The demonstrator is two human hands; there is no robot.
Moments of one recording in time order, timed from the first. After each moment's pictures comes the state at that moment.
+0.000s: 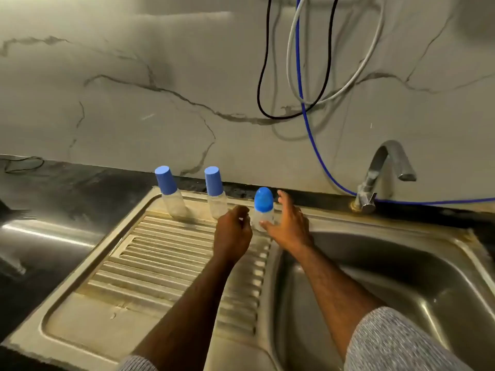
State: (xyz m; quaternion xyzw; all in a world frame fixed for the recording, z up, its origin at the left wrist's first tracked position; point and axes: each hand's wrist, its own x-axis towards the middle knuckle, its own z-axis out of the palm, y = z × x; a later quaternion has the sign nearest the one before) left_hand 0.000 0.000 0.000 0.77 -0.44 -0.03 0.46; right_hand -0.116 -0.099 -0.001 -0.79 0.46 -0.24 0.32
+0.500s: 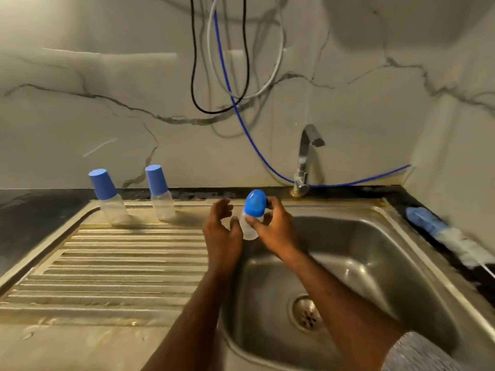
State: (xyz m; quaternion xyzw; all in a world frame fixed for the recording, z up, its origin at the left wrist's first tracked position) left_hand -0.112 -0.002 -0.022 0.64 -0.42 -0.05 0.64; right_hand -0.220 -0.072 -0.021 -0.70 0.43 -0.42 0.38
